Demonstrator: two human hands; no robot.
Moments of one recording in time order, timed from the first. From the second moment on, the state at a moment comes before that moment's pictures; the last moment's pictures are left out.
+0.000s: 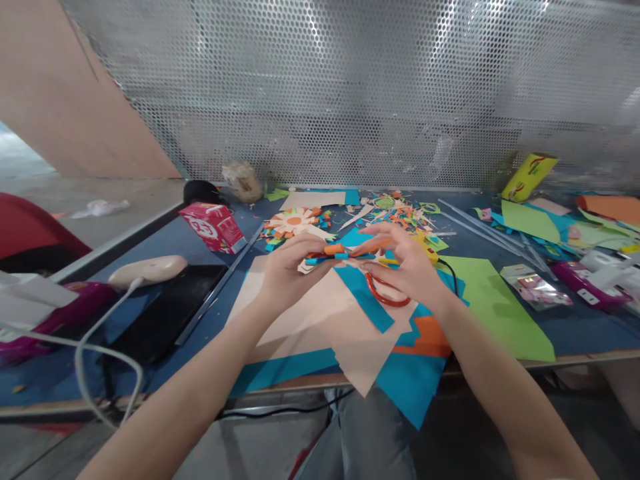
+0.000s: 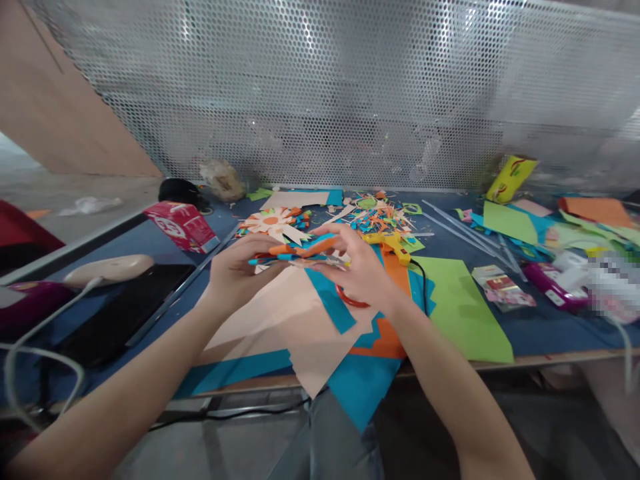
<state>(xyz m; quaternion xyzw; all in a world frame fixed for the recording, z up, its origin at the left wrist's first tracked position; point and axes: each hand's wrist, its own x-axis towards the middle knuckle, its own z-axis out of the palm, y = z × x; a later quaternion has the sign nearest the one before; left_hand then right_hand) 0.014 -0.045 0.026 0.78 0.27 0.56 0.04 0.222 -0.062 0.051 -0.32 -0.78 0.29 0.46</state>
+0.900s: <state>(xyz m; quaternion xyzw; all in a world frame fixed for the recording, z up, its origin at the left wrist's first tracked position) 0.021 -0.043 0.018 0.72 0.32 0.59 0.17 0.223 -0.055 0.046 -0.35 -0.76 0.03 0.54</state>
